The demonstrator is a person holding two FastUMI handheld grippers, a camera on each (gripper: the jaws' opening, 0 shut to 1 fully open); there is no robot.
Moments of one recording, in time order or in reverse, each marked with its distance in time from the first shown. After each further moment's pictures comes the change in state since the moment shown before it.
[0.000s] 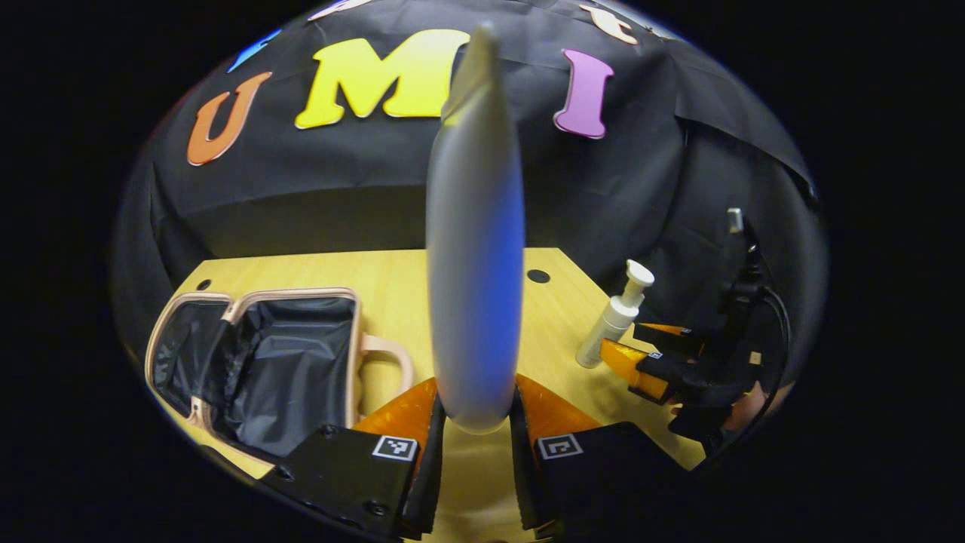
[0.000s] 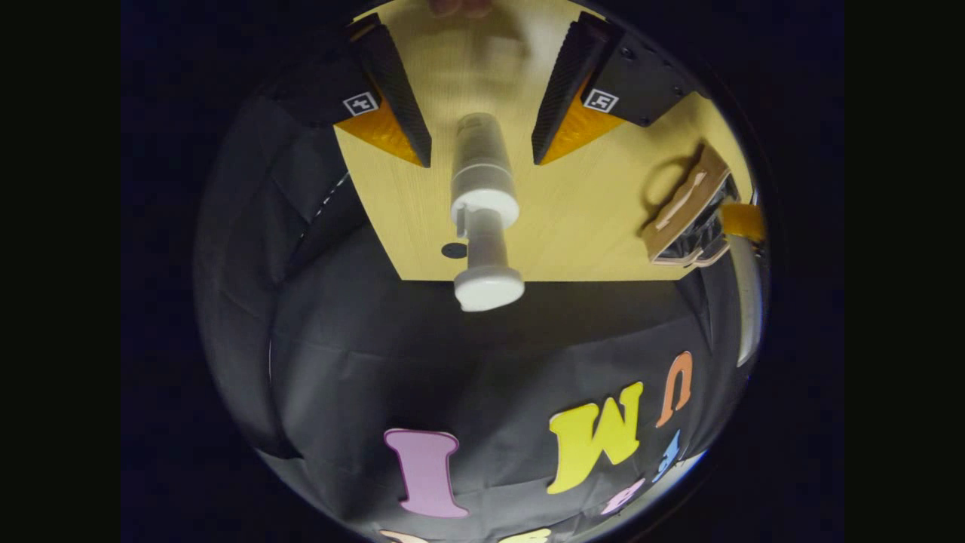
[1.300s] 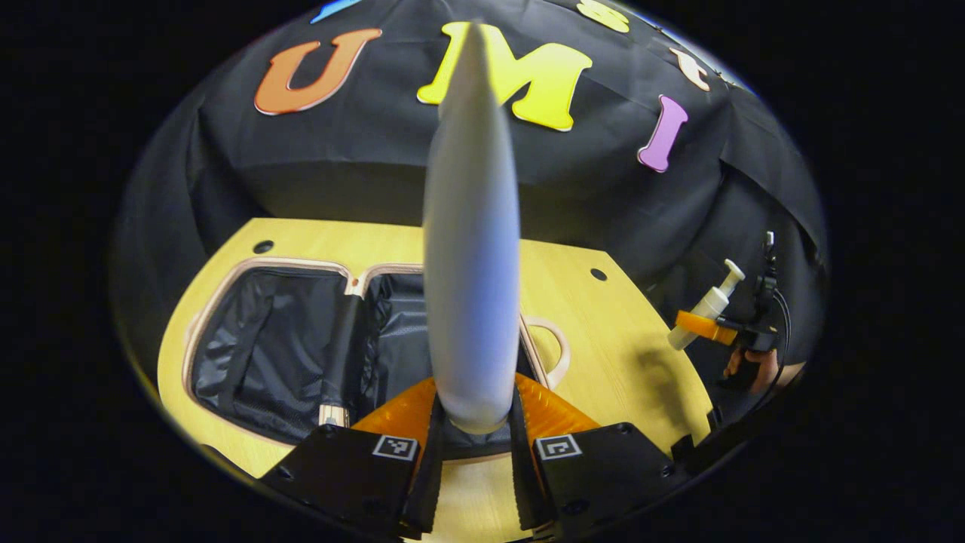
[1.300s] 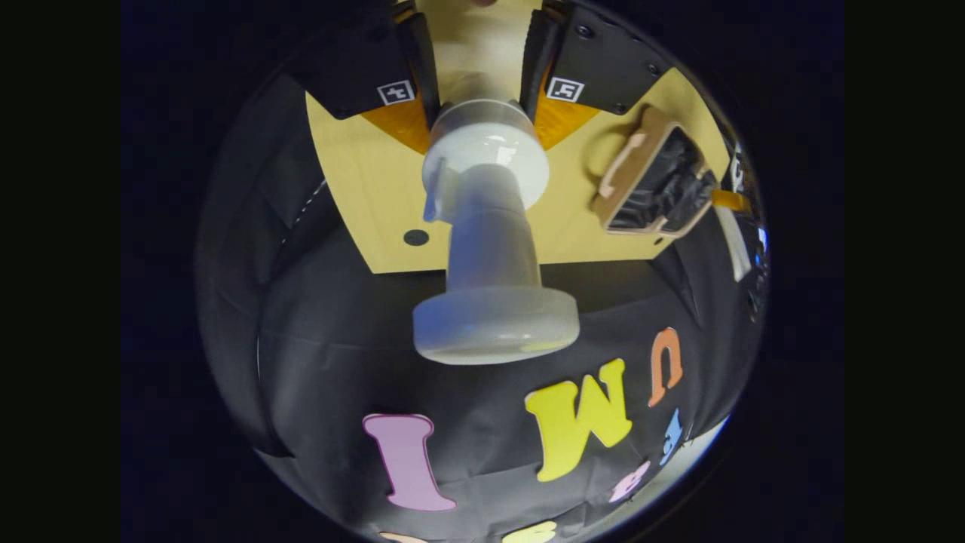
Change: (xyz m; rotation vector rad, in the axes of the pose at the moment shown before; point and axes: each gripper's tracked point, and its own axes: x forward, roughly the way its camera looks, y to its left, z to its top) left arm -0.059 0.184 -0.021 -0.136 0.125 -0.115; right arm -0.094 0.080 0.058 0.057 0.022 0.142
